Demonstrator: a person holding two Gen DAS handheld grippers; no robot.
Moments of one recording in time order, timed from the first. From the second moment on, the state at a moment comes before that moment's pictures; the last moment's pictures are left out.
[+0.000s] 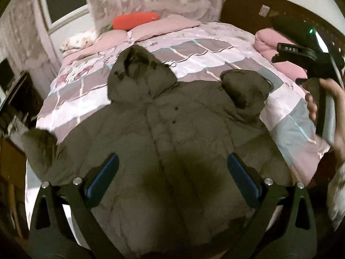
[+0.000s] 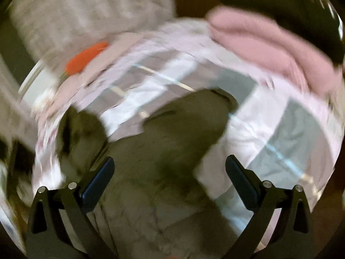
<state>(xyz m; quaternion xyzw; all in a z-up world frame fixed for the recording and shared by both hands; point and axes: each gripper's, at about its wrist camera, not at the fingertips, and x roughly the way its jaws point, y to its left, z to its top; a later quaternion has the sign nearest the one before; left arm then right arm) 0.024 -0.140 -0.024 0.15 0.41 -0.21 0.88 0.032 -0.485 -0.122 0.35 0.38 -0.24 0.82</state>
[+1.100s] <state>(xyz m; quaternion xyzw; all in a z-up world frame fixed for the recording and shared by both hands) 0.096 -0.148 -0.092 0.17 0.47 -0.17 0.85 -0.157 -0.721 -0.203 0.62 0.30 -0.38 0.61</state>
